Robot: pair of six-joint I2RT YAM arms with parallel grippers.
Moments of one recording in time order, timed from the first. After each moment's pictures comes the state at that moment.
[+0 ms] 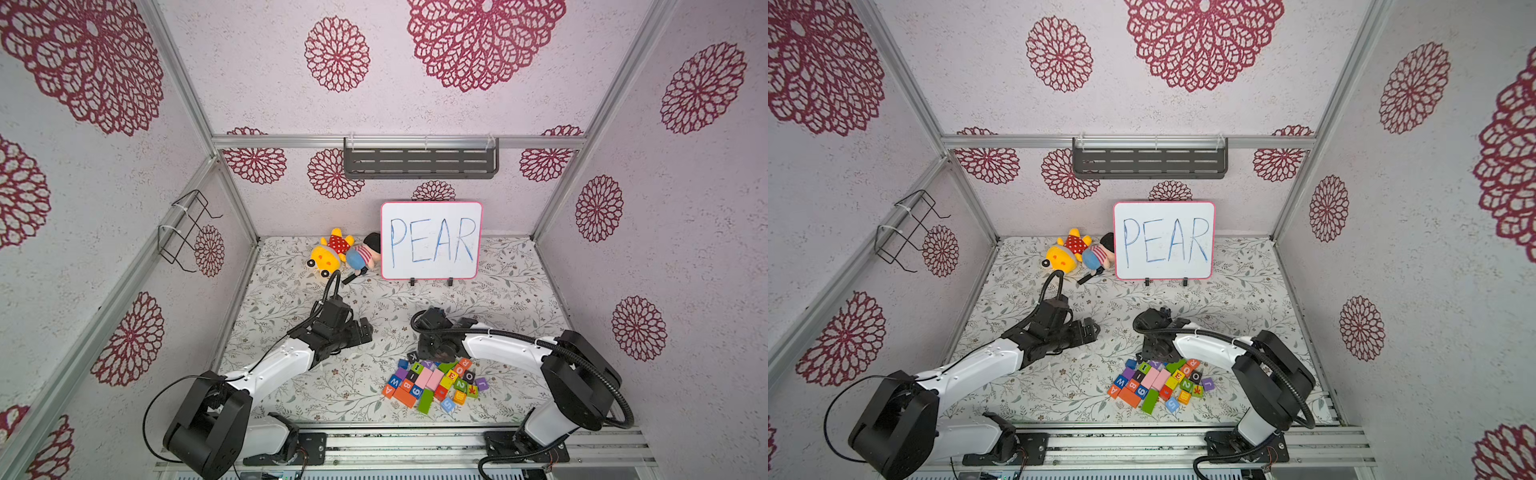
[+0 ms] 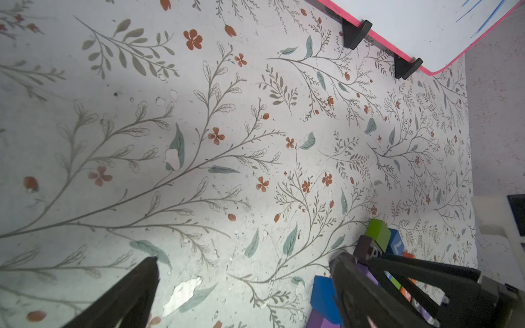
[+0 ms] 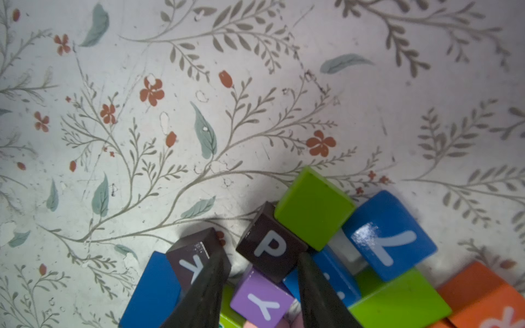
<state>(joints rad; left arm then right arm) -0.49 1.33 0.65 -0.20 0.07 -0.71 0.85 1.60 0.92 -0.53 0.11 0.91</state>
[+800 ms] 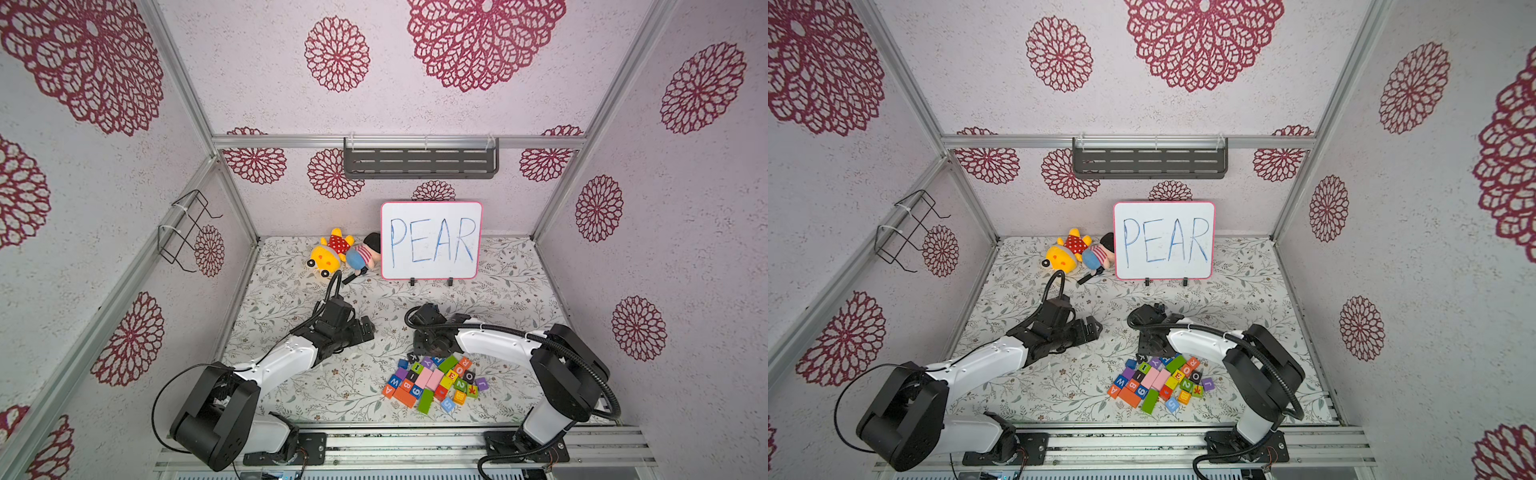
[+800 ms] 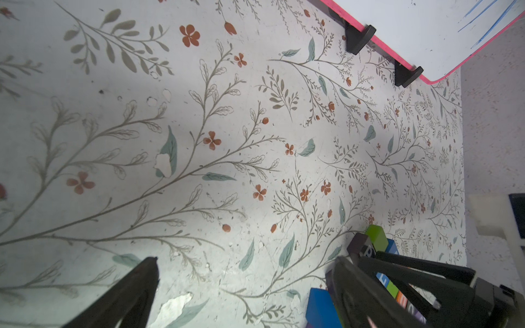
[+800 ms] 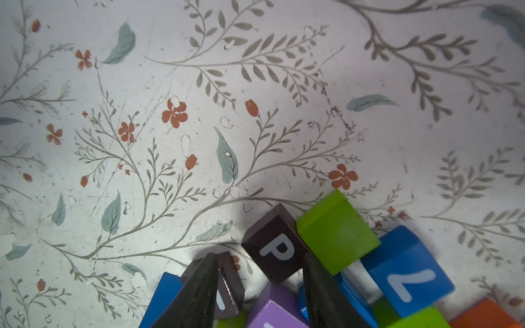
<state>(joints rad) -0.49 1.37 0.65 -0.14 0.08 -0.75 0.85 1.66 0.99 -0.54 0.13 0.86</state>
